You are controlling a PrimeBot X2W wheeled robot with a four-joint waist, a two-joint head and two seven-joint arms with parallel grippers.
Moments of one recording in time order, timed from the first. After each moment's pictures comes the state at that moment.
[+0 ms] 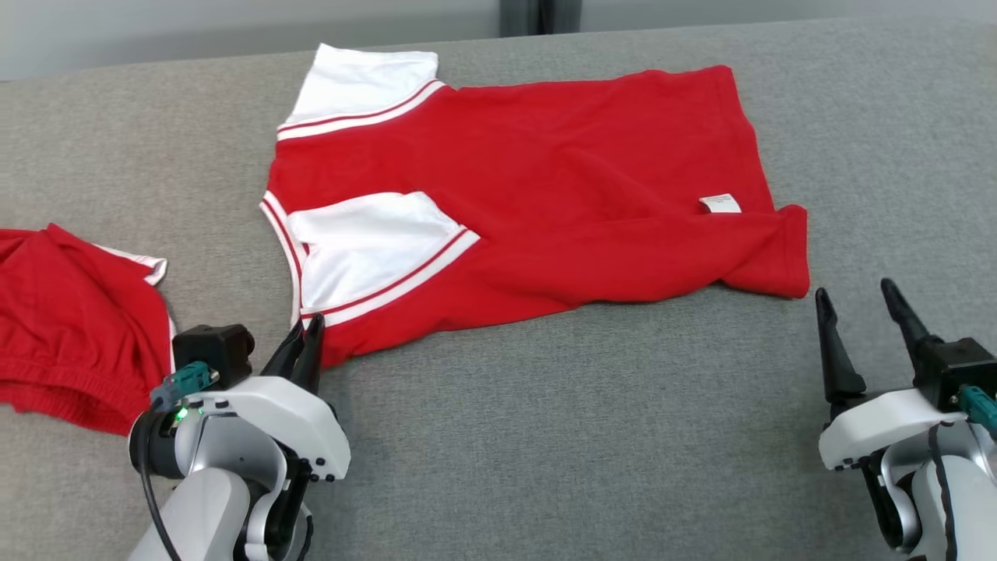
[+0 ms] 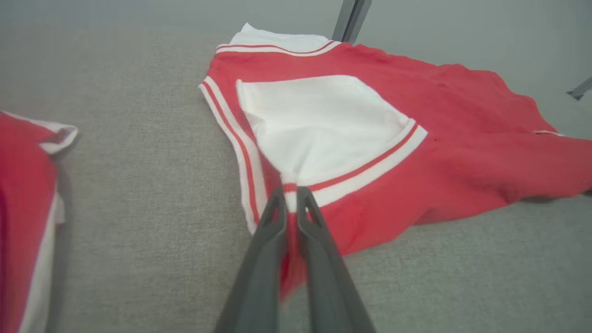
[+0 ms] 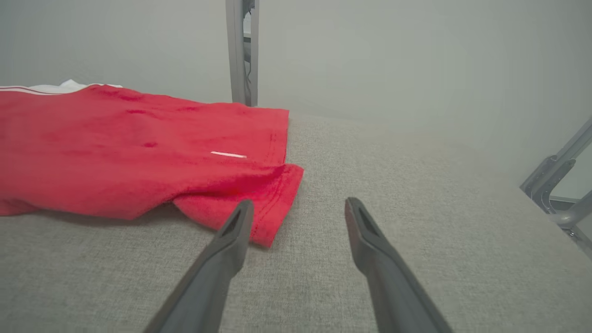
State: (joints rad) left arm -0.26 0.25 -0.37 0.17 -0.58 0.20 0.12; right arm -0.29 -0.18 0.04 0.41 0.10 0.13 -0.26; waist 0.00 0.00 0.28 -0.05
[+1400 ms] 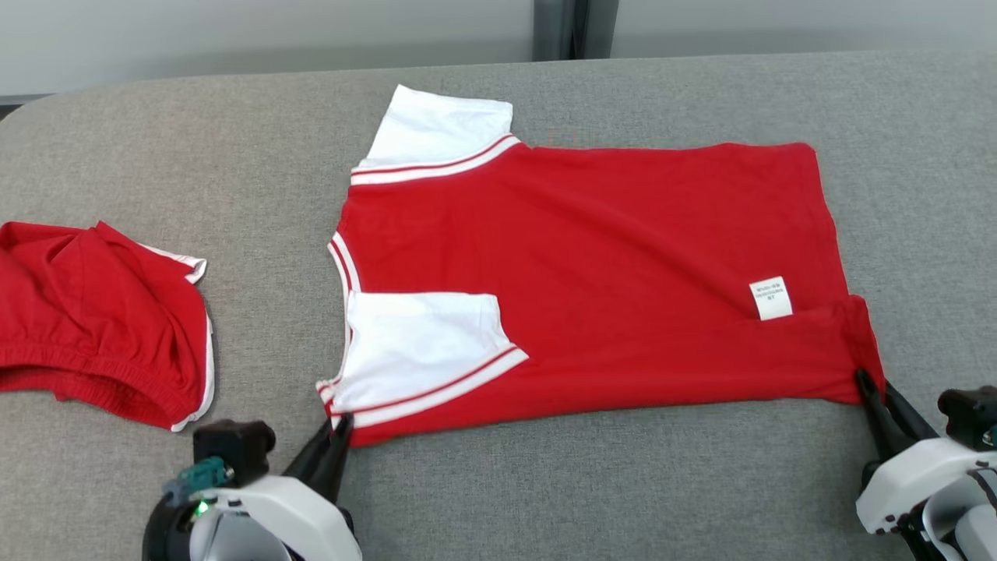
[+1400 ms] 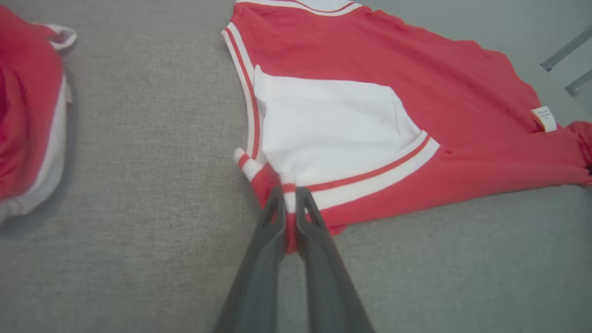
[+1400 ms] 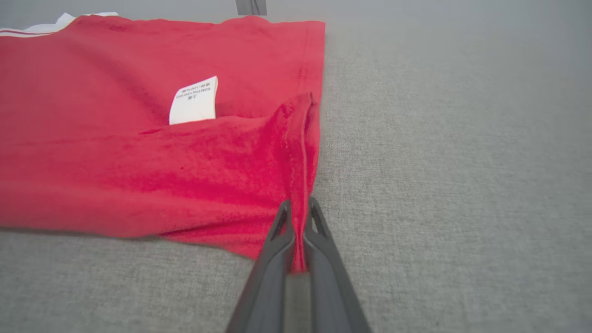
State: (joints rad) left arm -0.04 0.32 -0.41 -0.04 -0.63 0.20 0.16; right arm -0.28 -0.39 0.35 0.62 0.52 0.13 -0.26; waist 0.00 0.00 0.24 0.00
